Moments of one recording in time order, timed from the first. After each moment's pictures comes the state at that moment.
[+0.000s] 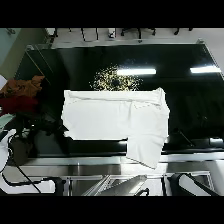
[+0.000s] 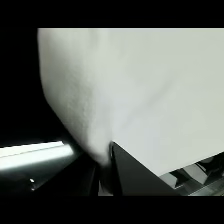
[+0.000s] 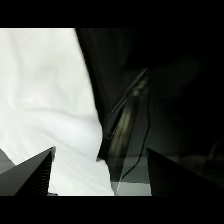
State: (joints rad) left arm 0.32 -1.51 0.88 -2.18 1.20 1.99; right arm -0.58 -1.17 0.59 2.12 -1.29 -1.82
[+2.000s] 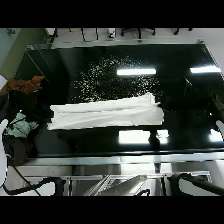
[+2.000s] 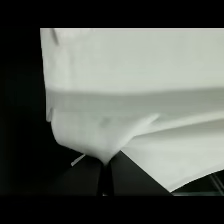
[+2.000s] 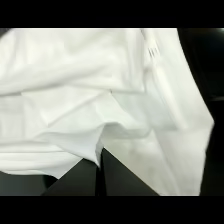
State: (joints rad) left arm 0.17 -1.42 1.22 -1.67 1.37 1.71; right arm -0.14 -1.34 1.02 2.26 -0.97 -1.80
